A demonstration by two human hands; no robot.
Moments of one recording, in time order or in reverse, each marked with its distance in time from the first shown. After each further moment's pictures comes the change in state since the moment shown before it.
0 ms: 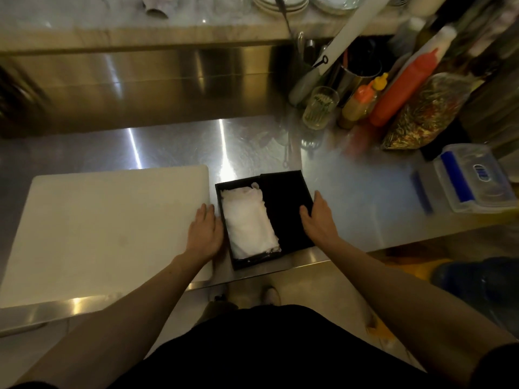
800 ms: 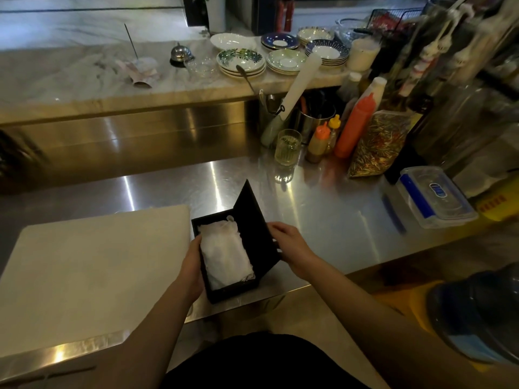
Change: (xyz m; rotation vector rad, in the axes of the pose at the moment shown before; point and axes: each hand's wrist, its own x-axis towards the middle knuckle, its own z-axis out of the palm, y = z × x) left_hand -0.017 0.061 0.005 -1.213 -0.066 -0.389; right_hand -0.042 -0.046 -0.049 0.840 -0.302 0.169
